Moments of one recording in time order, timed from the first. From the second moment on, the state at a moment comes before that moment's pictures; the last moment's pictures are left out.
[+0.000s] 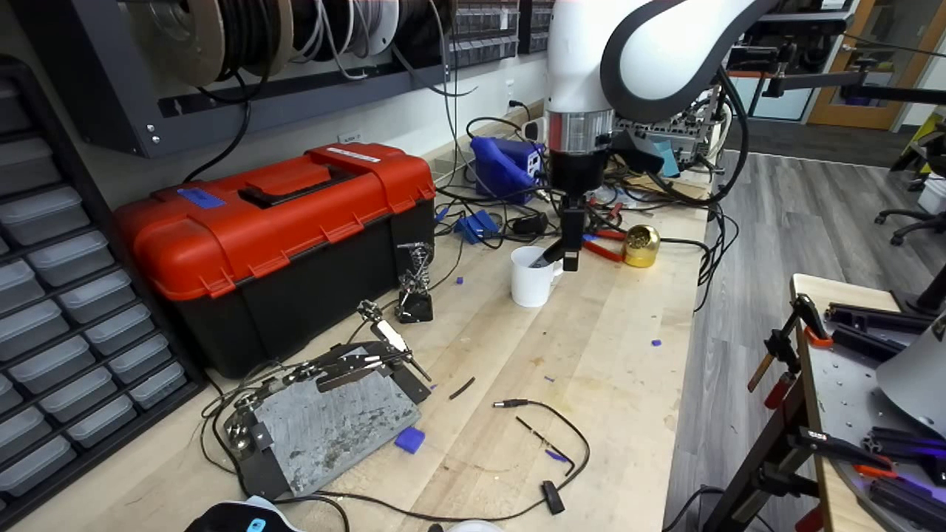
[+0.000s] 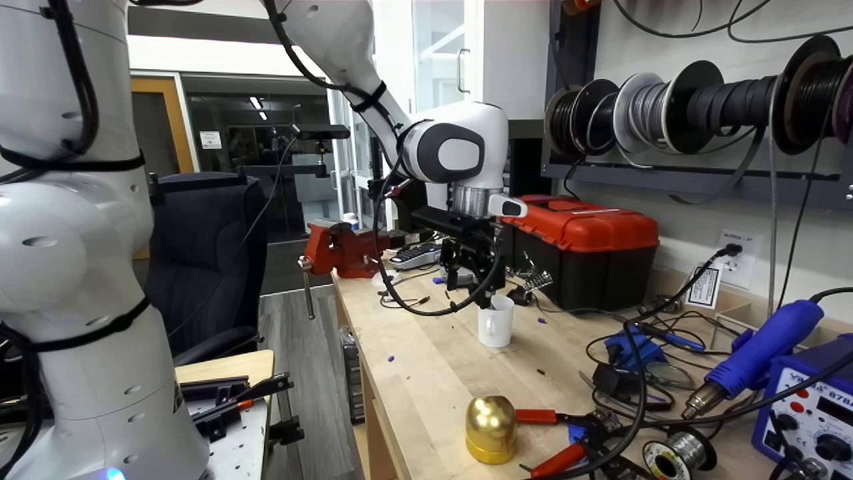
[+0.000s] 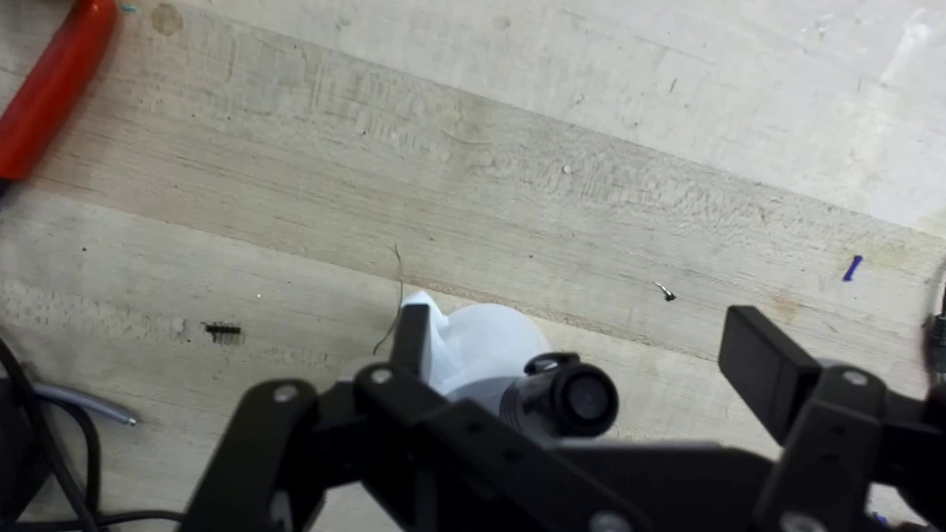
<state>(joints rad) 0.06 0.14 0.06 -2.27 0.04 2.36 -0.19</state>
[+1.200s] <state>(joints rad) 0.06 0.20 0.05 -2.17 0.01 2.36 -0.20</state>
